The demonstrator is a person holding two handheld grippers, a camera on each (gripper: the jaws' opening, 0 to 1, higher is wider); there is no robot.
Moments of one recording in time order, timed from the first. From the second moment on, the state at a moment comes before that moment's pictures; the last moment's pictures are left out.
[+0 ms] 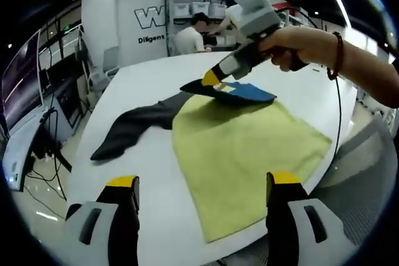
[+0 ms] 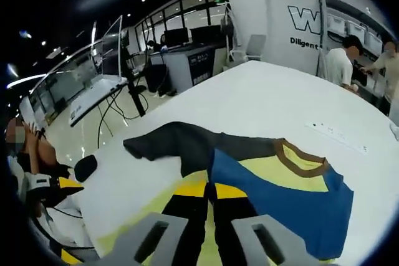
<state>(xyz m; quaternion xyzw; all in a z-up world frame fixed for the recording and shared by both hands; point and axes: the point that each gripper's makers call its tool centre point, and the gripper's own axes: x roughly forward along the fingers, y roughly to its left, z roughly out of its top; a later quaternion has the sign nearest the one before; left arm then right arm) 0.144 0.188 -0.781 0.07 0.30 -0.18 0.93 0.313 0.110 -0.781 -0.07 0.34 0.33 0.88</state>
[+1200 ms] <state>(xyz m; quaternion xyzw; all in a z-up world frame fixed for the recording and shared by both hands) 0.144 0.178 -0.783 0.06 0.31 -0.20 0.93 0.312 0.077 -0.803 0.00 0.34 0.33 0.88</state>
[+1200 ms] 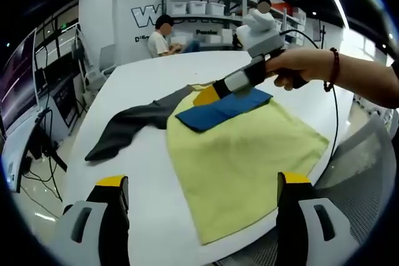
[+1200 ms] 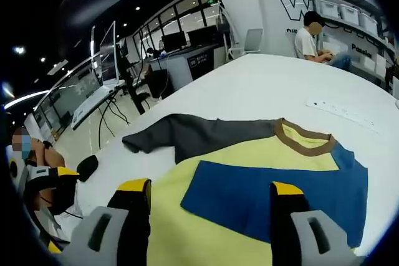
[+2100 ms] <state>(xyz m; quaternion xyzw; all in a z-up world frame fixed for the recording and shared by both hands) 0.149 0.165 -0.778 0.08 0.30 -0.21 0.93 0.323 -0.058 -0.824 0.03 0.35 0.22 0.91</state>
